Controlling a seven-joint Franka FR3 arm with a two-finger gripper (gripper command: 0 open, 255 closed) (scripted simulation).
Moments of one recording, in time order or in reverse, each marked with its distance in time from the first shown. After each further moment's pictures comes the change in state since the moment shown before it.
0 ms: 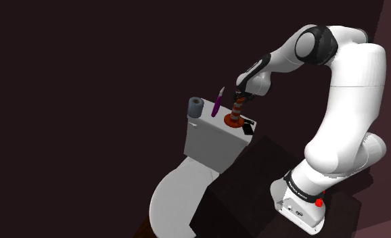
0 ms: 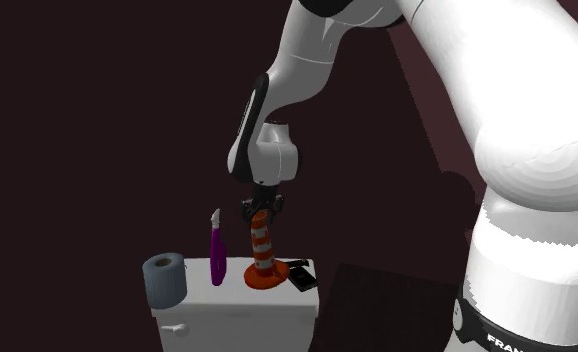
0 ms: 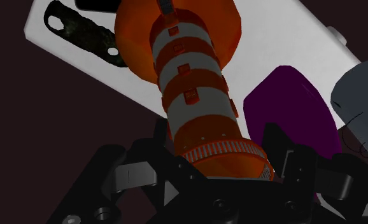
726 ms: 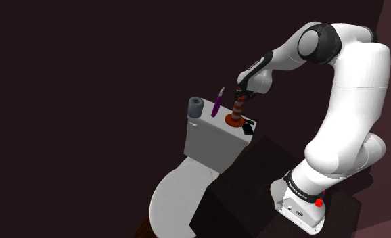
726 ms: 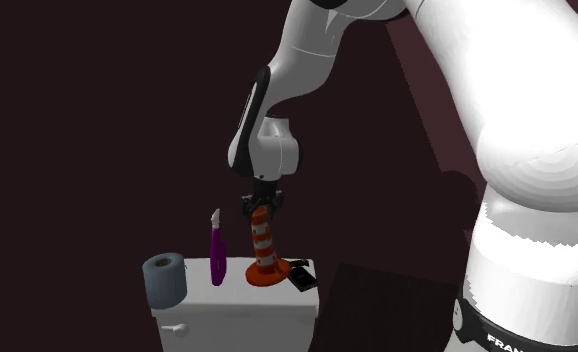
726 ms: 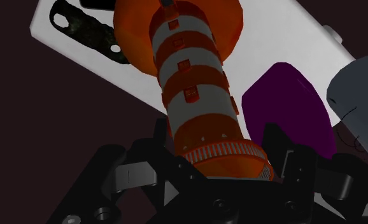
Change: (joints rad) arm 0.014 -0.036 -0.018 -0.012 -0.010 -0.030 0.009
